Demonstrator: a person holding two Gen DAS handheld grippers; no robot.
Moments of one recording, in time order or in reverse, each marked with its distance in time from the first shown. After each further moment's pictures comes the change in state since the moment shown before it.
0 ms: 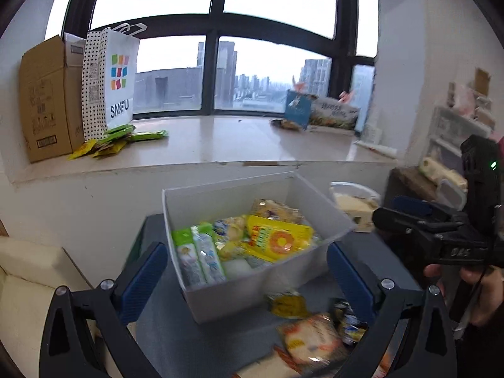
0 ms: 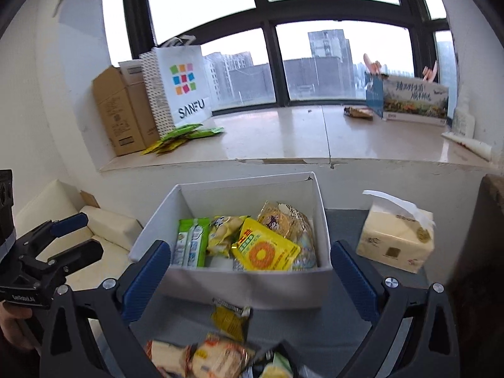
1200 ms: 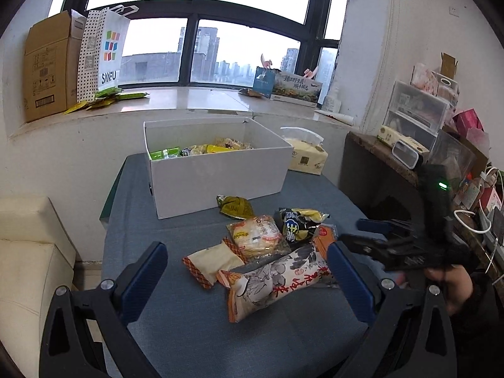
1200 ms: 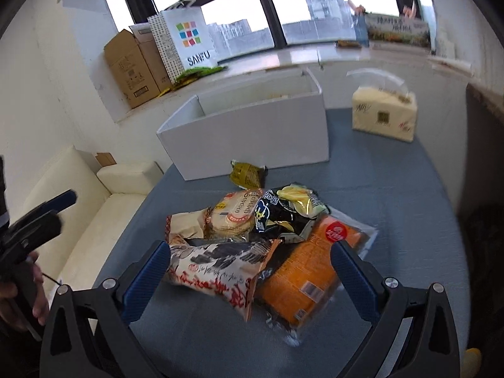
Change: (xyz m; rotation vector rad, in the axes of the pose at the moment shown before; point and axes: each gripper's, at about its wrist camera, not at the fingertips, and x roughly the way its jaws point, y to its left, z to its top) left arm -0.089 -0.038 -0.122 0.003 0.078 -0.101; right arm -0.056 -0.002 -0.156 0.098 0.200 0.077
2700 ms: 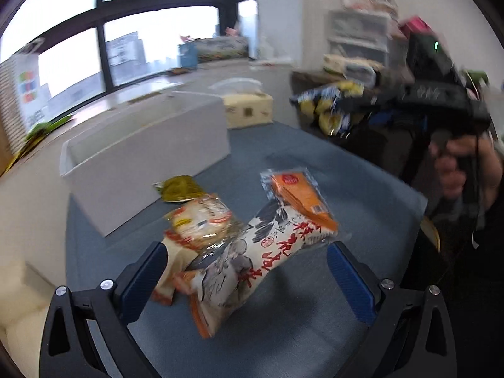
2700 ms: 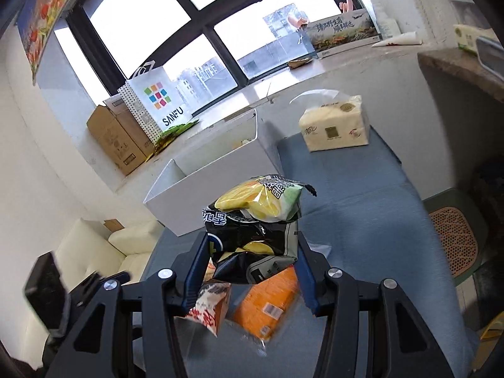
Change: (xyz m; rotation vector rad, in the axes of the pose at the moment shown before) left arm 0.080 -0.050 -0.028 0.389 0.141 -0.131; right arm -0.066 -0.072 0.001 0.244 -0.192 0.035
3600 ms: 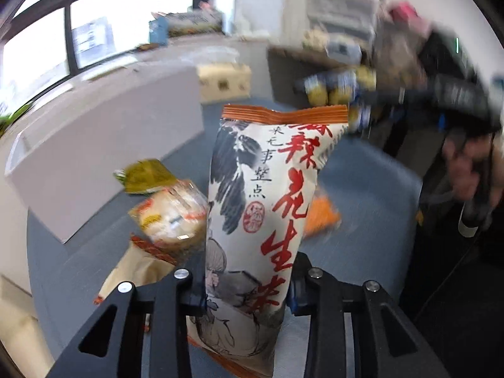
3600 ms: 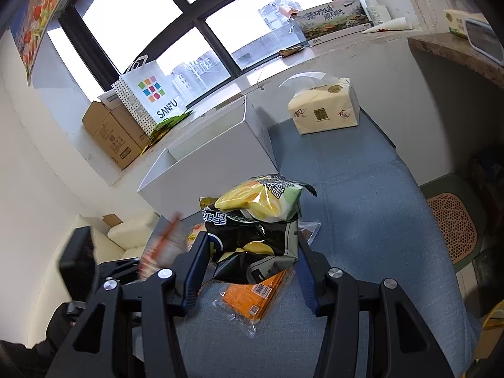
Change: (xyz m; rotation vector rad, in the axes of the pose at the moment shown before) left arm 0.030 0.015 0.005 -0.037 0.056 -0.154; right arm 0.002 -0.011 -0.019 0.035 0.033 -0.005
